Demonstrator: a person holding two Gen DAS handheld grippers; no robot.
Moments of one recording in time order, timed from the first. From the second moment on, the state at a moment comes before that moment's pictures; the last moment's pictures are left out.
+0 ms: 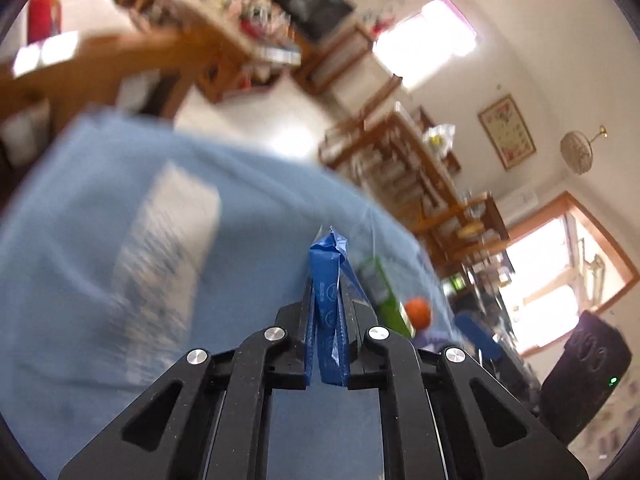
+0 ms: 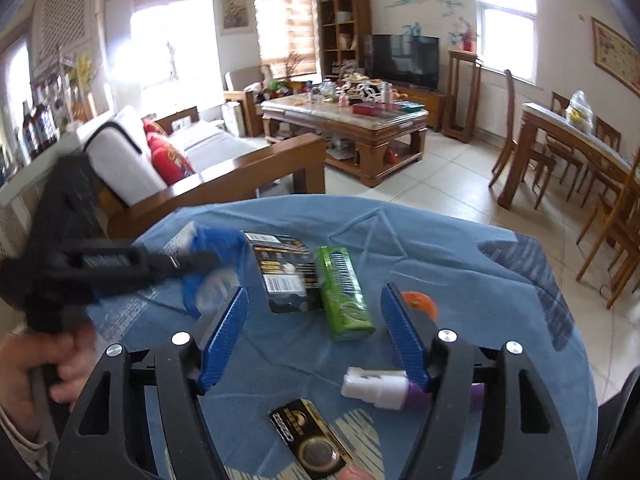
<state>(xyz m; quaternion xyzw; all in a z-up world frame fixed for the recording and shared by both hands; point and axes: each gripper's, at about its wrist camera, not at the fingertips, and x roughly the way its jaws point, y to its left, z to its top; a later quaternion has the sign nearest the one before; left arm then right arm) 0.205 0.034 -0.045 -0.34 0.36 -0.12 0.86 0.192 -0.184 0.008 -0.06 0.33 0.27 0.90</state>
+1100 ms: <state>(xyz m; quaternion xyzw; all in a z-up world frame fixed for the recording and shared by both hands) 0.185 0.068 -0.014 -0.29 0.29 -0.05 0.91 0.252 -0.133 -0.018 -0.07 0.42 0.31 0.85</state>
